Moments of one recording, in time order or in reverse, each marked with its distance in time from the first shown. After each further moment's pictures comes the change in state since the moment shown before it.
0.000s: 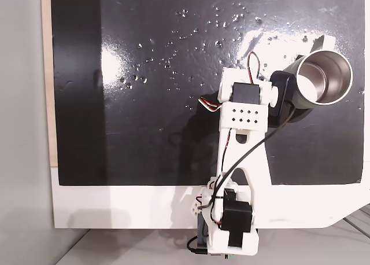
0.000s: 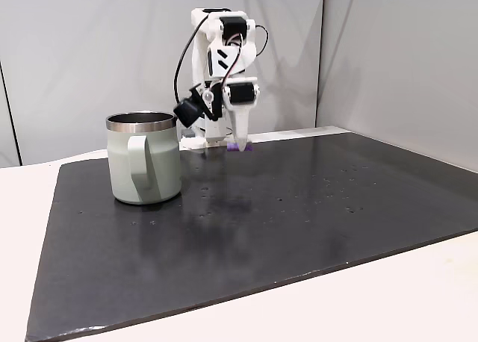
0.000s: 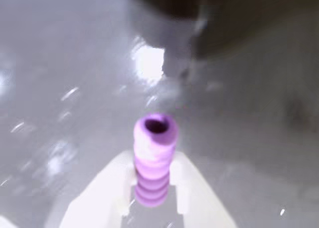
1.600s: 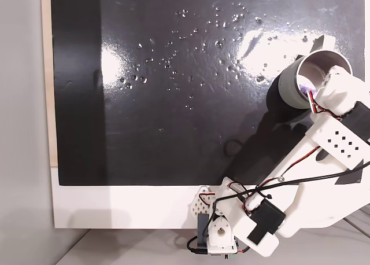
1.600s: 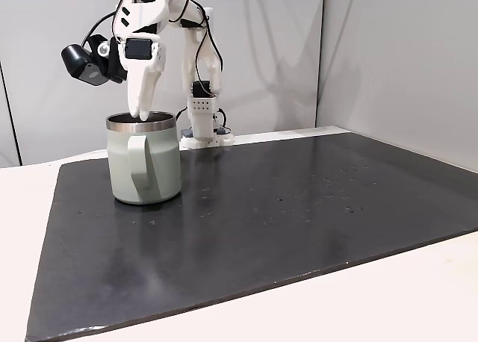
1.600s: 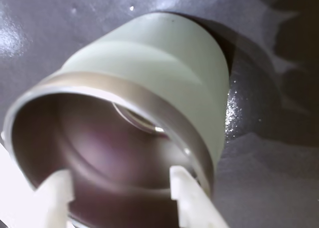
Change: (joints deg) arm 31.9 -9.0 -27.9 11.1 -20.7
